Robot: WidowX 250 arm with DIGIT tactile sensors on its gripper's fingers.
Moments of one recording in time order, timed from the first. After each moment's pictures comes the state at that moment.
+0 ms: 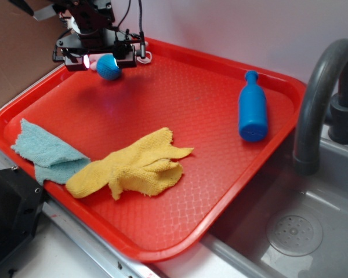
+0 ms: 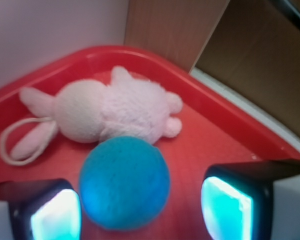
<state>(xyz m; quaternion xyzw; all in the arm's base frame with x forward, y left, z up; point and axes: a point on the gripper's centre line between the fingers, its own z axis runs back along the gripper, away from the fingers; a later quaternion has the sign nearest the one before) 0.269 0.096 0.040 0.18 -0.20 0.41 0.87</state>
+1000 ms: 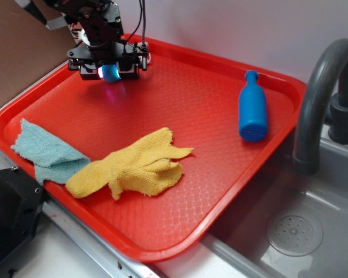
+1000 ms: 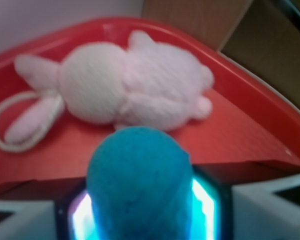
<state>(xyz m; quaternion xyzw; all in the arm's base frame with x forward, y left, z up) 0.265 0.087 0.028 0.18 -0.16 0.39 0.89</state>
